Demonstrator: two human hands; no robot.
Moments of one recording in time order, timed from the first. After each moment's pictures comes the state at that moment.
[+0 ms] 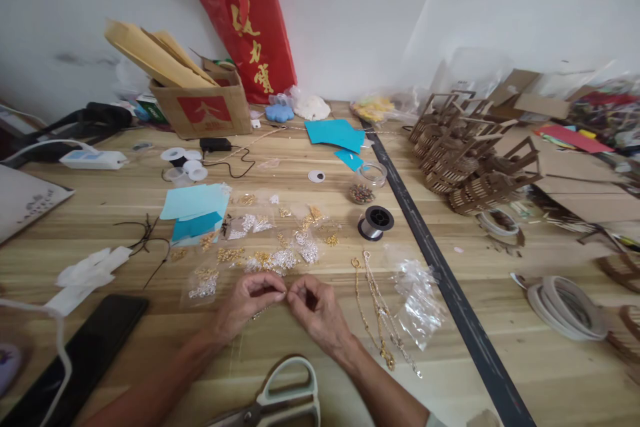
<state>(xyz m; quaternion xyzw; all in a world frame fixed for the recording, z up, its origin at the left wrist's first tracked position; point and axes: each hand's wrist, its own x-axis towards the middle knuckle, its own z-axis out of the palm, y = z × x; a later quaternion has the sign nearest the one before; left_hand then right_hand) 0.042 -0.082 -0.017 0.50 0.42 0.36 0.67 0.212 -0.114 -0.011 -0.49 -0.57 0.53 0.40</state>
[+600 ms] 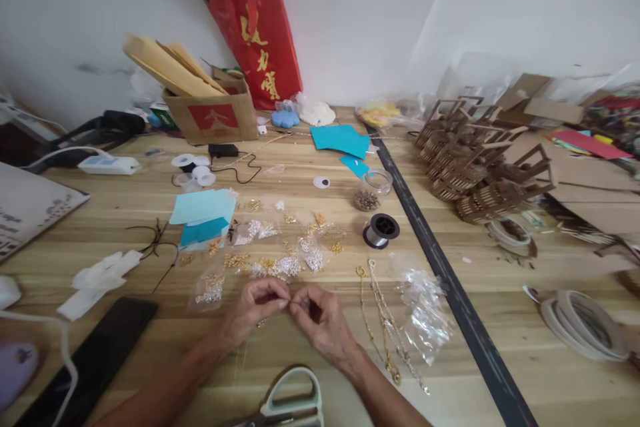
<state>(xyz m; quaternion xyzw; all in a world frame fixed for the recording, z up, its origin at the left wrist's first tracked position) 0.042 -0.082 -0.012 0.49 0.42 0.37 0.67 0.213 -0.113 -0.009 -0.47 -0.59 0.54 0.39</state>
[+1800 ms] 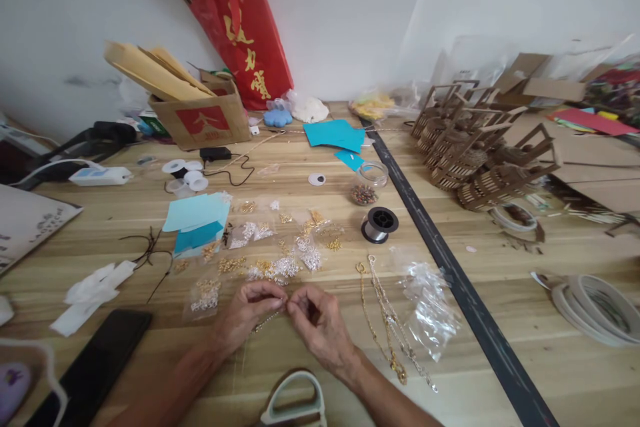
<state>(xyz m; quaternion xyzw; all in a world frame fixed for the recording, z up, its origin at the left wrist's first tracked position) 0.038 -0.080 -0.029 0.42 0.43 0.36 0.71 0.209 -0.116 -0.010 -0.48 -0.58 0.49 0.44</state>
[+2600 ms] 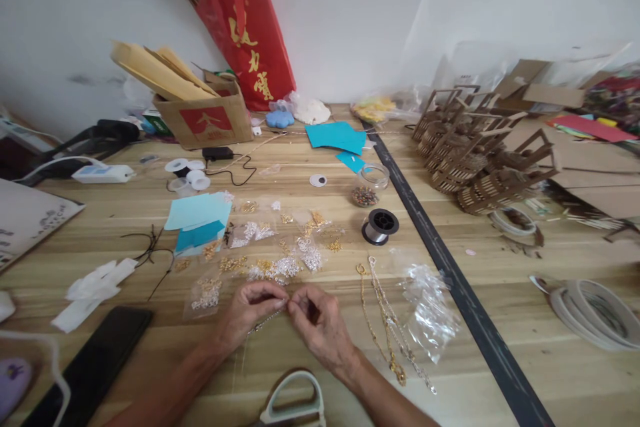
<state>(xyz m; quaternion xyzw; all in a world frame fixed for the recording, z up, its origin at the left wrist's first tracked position) 0.039 -0.081 -0.021 0.50 0.46 0.36 0.65 0.209 -0.116 -0.014 -0.49 -0.59 0.48 0.42</state>
